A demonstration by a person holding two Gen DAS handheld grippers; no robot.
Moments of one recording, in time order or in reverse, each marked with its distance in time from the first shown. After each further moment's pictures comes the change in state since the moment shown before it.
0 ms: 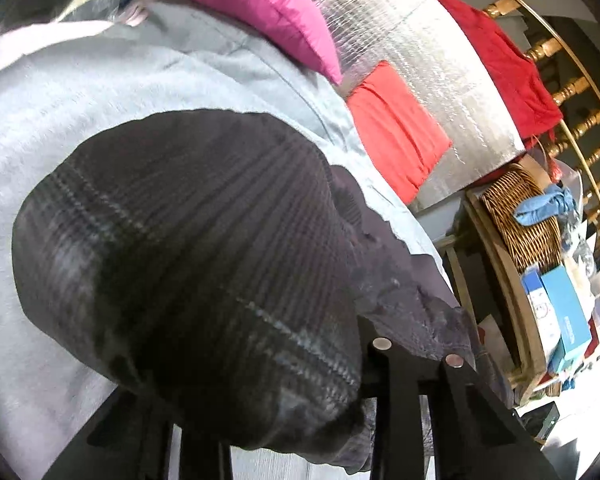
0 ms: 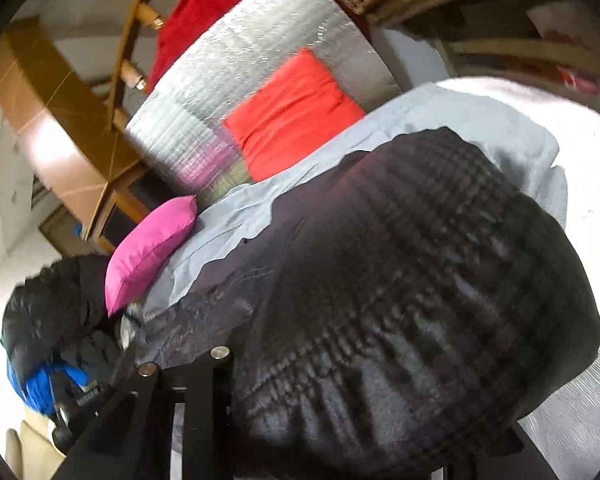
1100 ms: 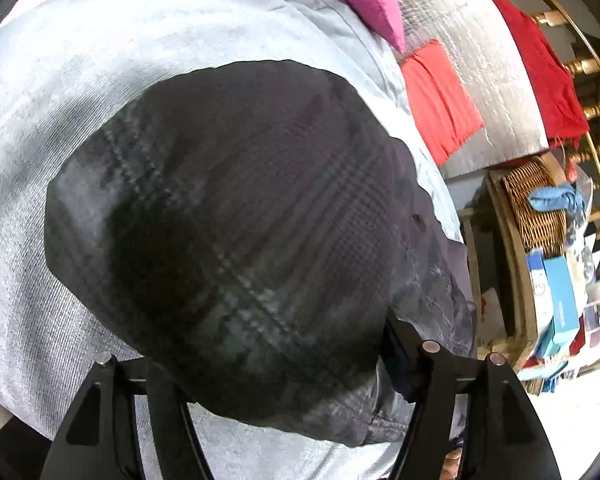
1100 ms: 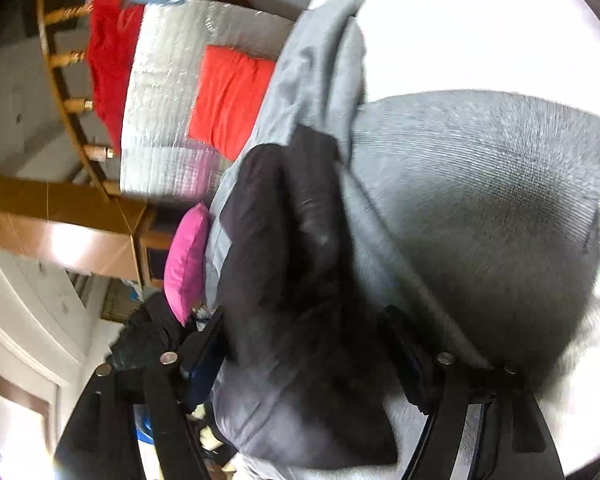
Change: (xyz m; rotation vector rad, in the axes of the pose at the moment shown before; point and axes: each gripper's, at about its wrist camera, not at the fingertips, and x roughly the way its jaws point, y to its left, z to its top) left arm -0.069 0.081 -0.060 -0.156 0.174 0.060; right arm -0.081 -0.122 -0.086 0.559 0.169 0.207
